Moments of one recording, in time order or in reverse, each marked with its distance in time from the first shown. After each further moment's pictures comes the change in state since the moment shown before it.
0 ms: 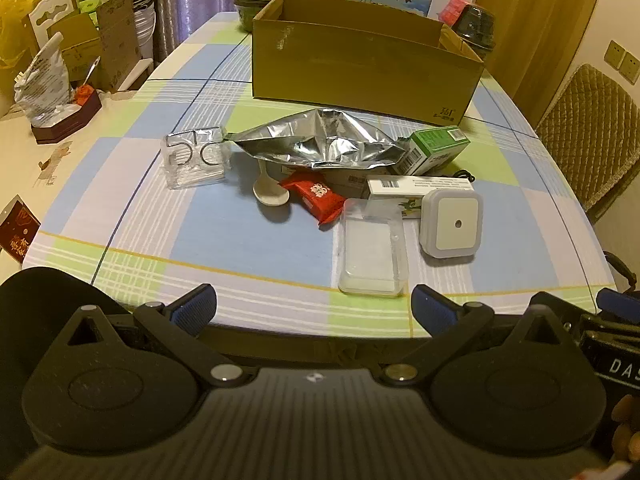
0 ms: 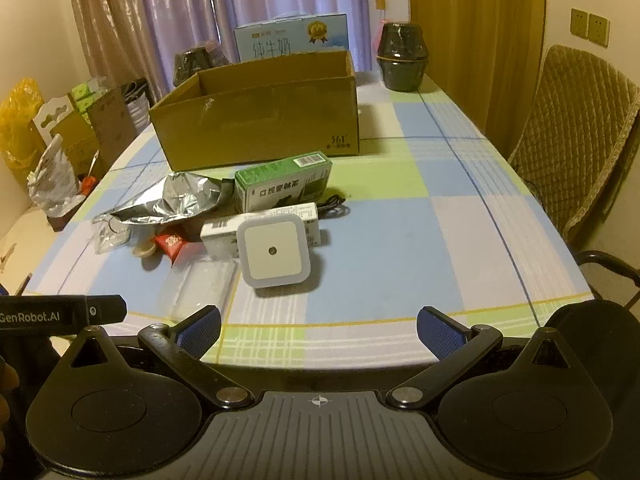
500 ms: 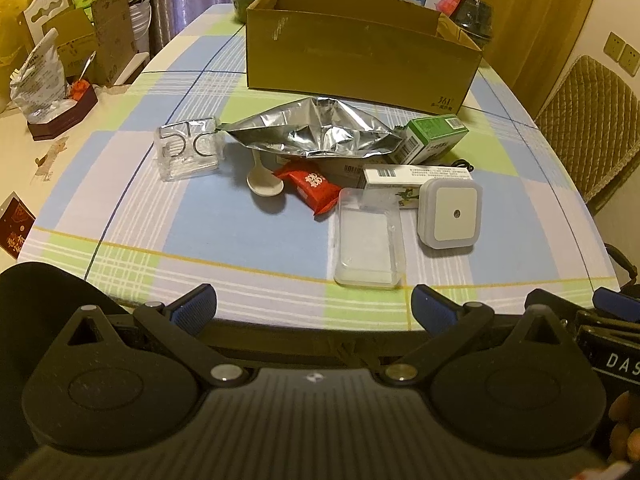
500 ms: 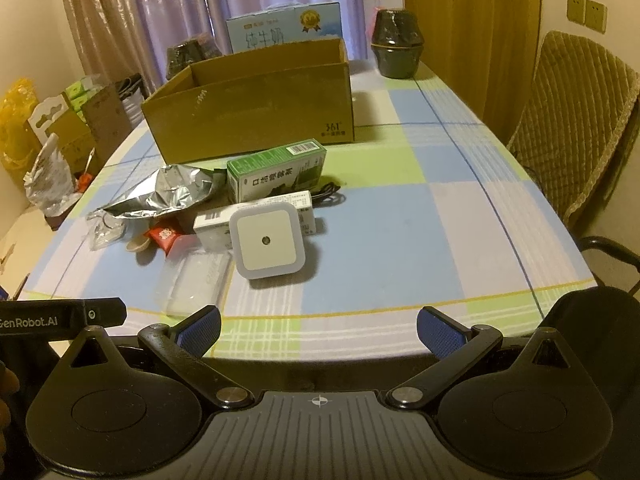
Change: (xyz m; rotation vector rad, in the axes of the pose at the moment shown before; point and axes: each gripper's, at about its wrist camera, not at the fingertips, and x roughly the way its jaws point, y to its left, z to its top) left arm 0.006 -0.004 -0.001 0.012 0.027 -0.008; right arm 0.006 -0.006 -0.001 0.027 0.032 -0.004
